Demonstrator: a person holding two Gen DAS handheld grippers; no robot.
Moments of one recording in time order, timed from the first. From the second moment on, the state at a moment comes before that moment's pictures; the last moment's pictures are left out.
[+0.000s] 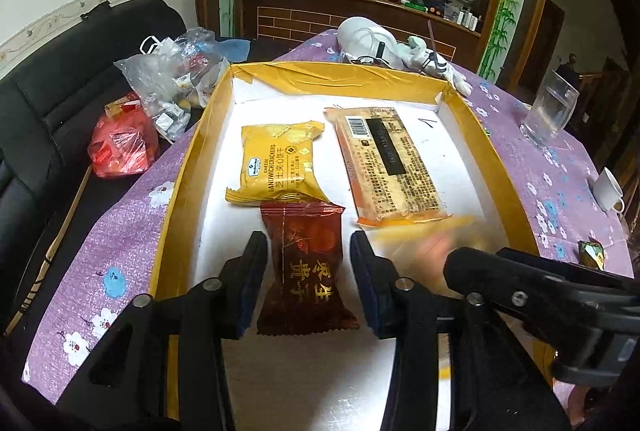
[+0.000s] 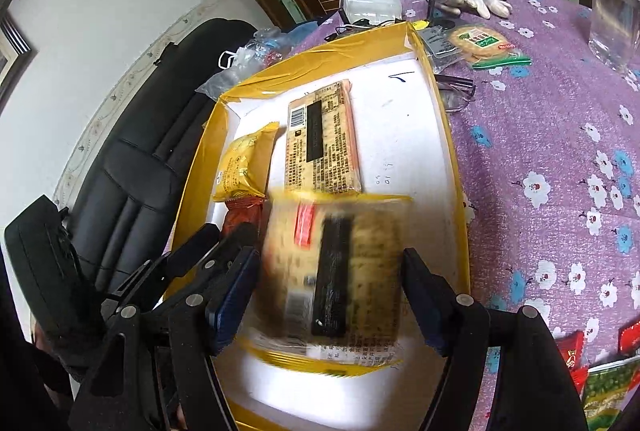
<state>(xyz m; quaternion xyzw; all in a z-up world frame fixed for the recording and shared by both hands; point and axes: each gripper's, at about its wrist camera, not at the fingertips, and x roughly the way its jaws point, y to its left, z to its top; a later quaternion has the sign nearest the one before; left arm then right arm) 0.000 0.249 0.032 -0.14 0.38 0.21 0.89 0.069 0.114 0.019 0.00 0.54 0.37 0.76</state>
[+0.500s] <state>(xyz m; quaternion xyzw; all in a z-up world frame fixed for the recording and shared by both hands) -0.015 0.248 0.047 -0.16 0.32 0.19 0.91 0.062 0.099 0.048 0.02 0.51 0.39 0.77</state>
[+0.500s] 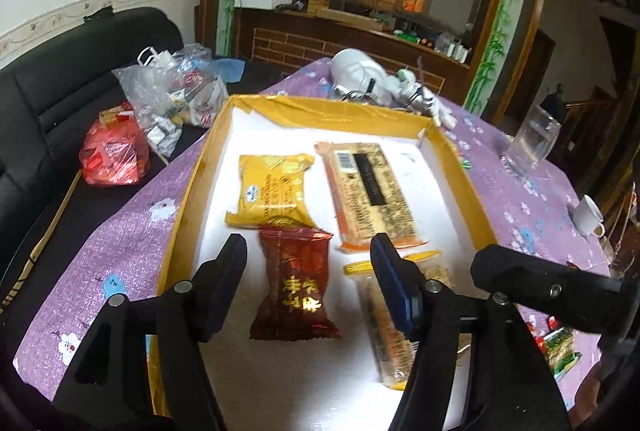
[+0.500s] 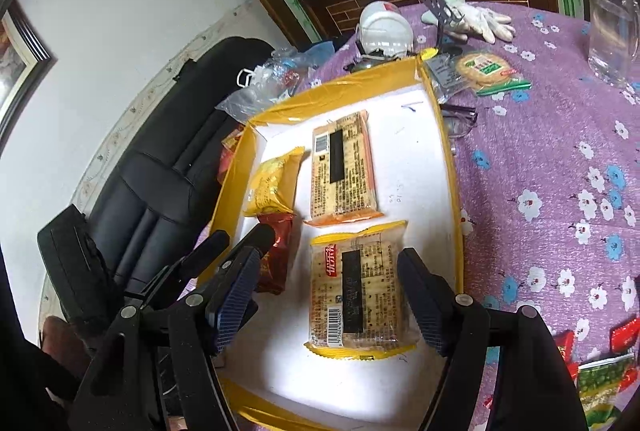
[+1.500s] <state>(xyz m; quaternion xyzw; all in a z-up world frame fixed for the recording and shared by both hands) -0.018 0.223 0.057 -0.14 0.29 0.13 0.94 0.125 -0.137 0.046 0.14 0.48 0.20 0.84</state>
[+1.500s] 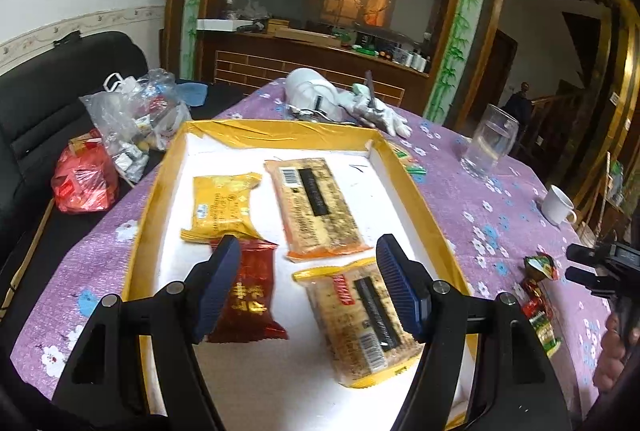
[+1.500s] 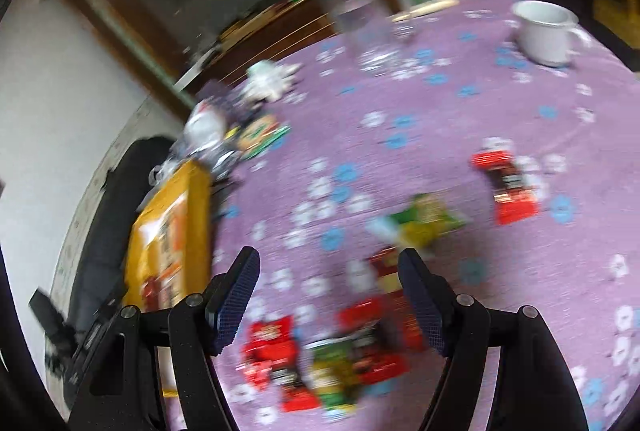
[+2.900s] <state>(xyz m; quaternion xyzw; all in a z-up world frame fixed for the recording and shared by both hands) 0.042 -0.012 0.020 0.03 0.44 -0.14 0.89 0.146 -0.193 0.016 0.23 0.52 0.18 0.80</state>
